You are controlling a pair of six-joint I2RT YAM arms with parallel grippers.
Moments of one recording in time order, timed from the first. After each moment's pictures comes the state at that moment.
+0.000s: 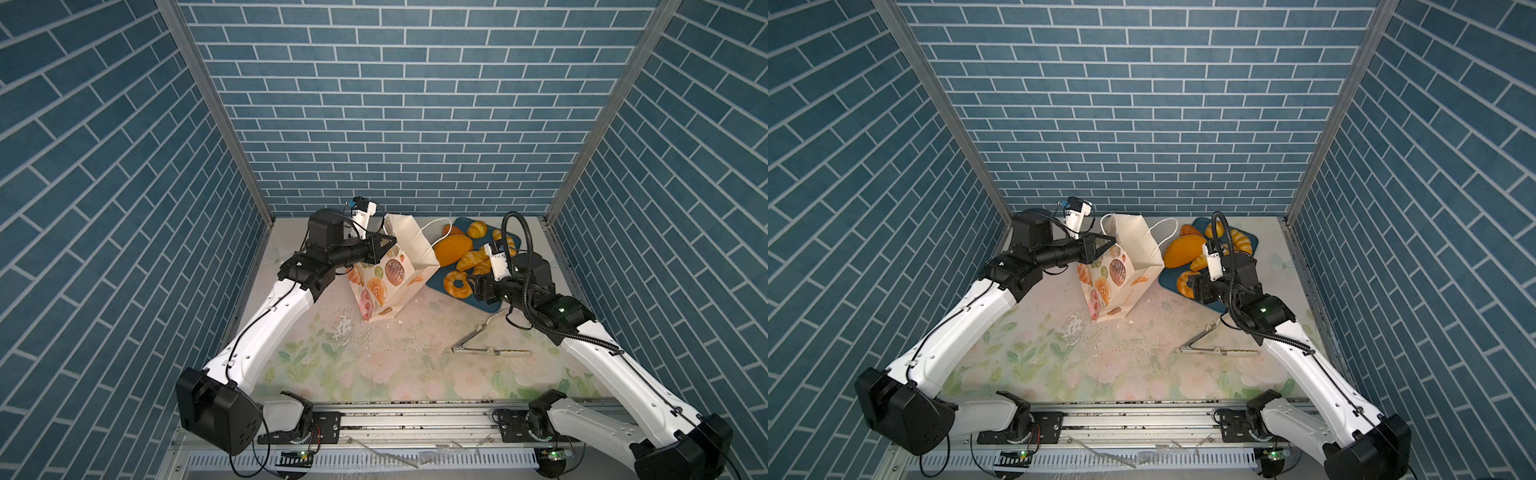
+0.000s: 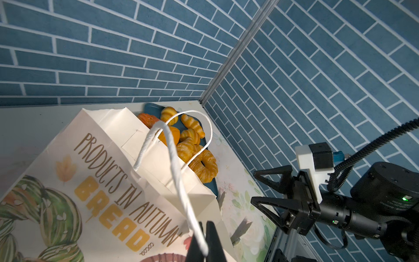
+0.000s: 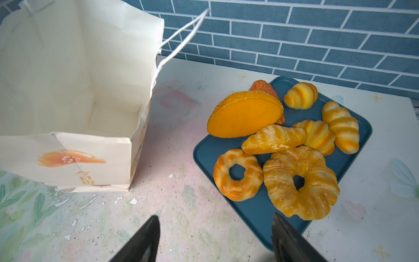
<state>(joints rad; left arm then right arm) -0.41 1.33 1.30 -0.31 0.56 -0.43 0.52 1.02 0.94 -0.46 0.01 0.11</state>
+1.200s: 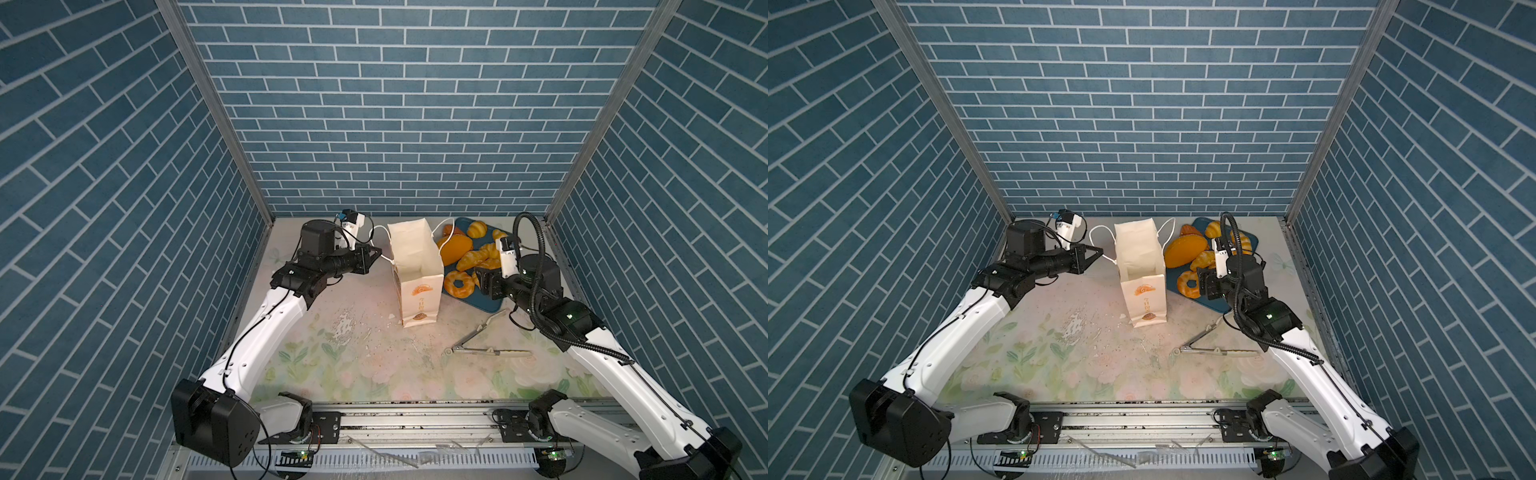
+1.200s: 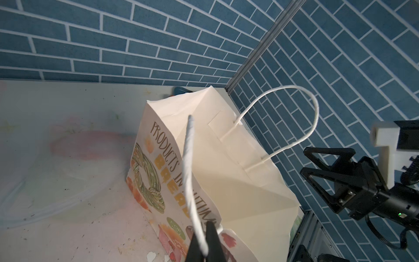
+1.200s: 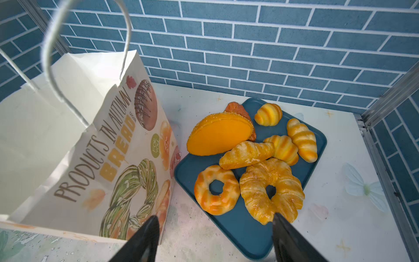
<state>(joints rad) -0.33 1.26 1.18 -0.40 0.50 -0.35 0.53 0.98 0.94 -0.43 0.14 0.11</state>
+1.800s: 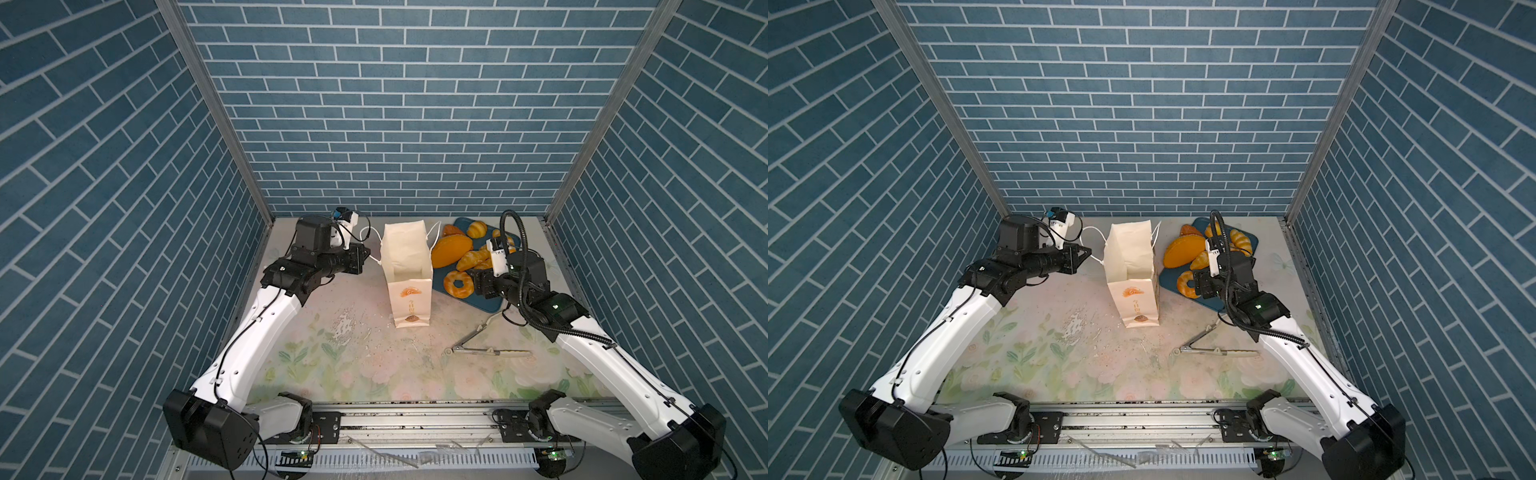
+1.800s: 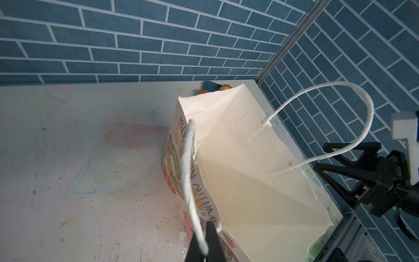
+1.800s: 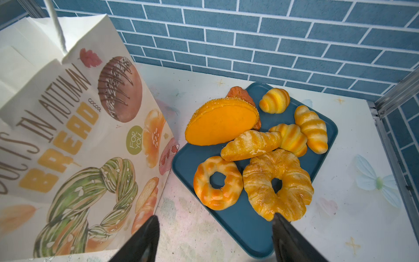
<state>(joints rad) -0.32 1.24 1.29 -0.61 0.36 -0.25 0.53 1.06 0.94 -0.41 0.13 0.12</state>
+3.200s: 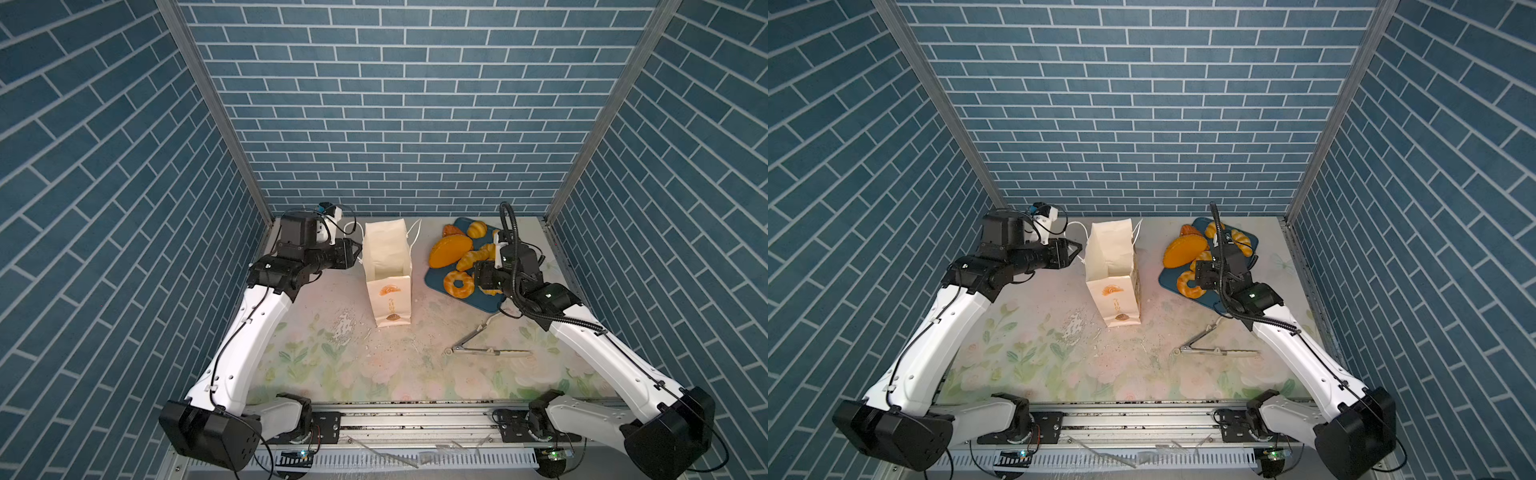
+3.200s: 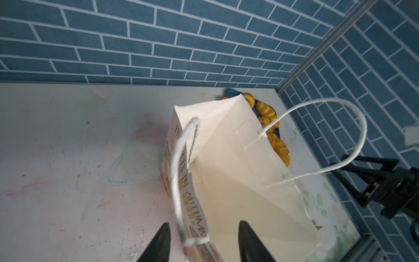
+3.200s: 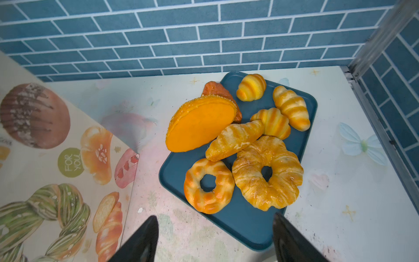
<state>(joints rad) -0.24 1.23 1.35 -0.70 0.33 -0.24 0.53 1.15 1.02 -0.49 0.28 0.35</state>
